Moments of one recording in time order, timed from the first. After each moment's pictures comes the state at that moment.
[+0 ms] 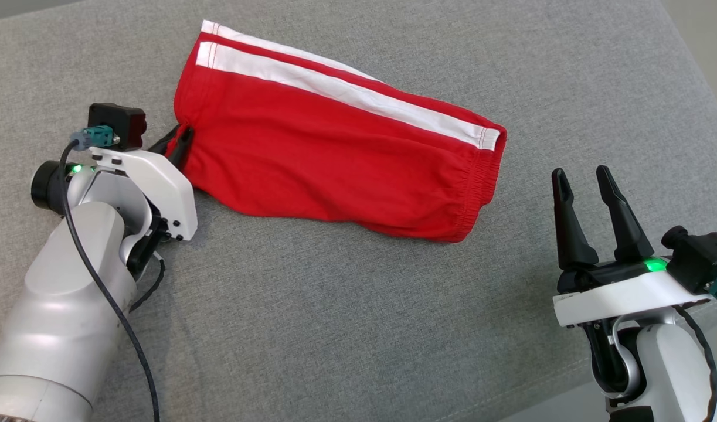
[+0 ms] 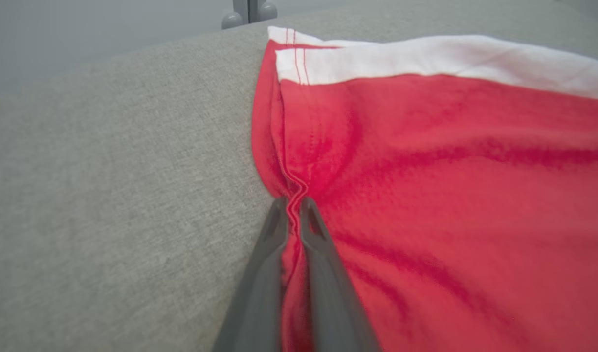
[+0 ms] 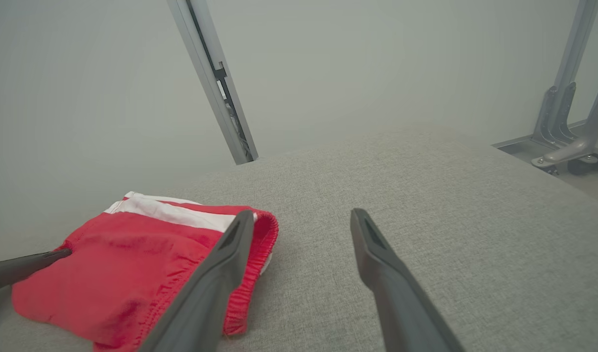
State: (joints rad) left arm -0.87 0.25 -0.50 0.96 -0.51 -0.12 0.01; right arm -0.28 -0.05 0.10 0.16 0.38 0.13 -0.22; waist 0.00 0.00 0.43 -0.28
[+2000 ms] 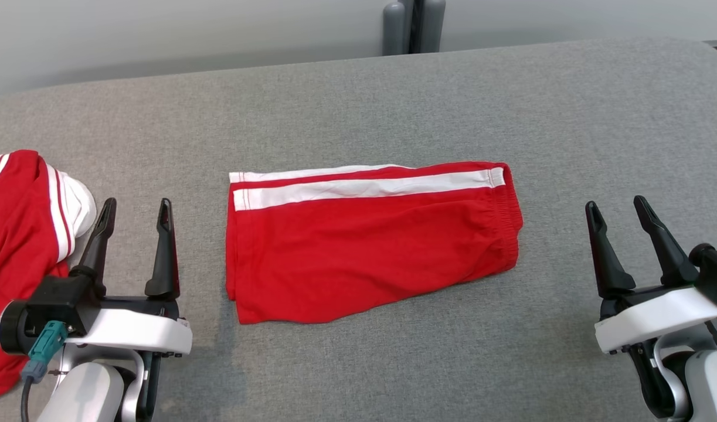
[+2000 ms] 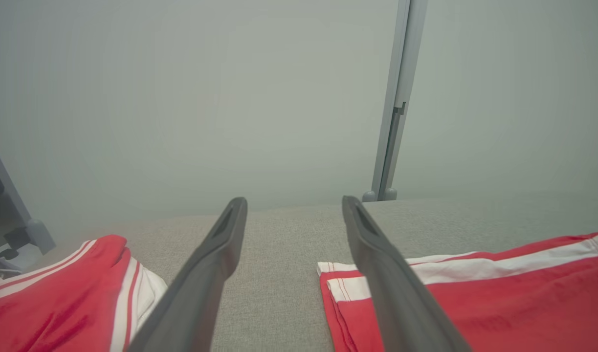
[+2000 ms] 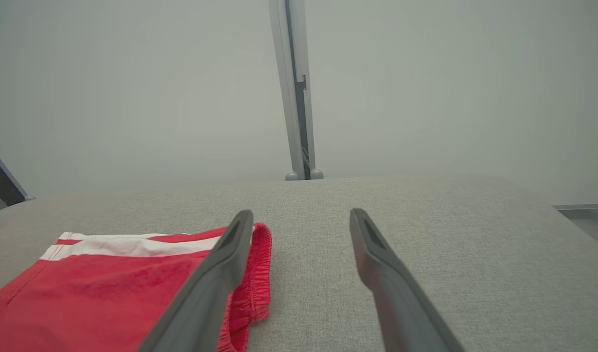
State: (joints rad) left arm -0.19 0.35 -0.28 0.07 -0.46 0.22 -0.26; right arm -0.18 -0.13 0.02 0.07 0.27 0.13 -0.06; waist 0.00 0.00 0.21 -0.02
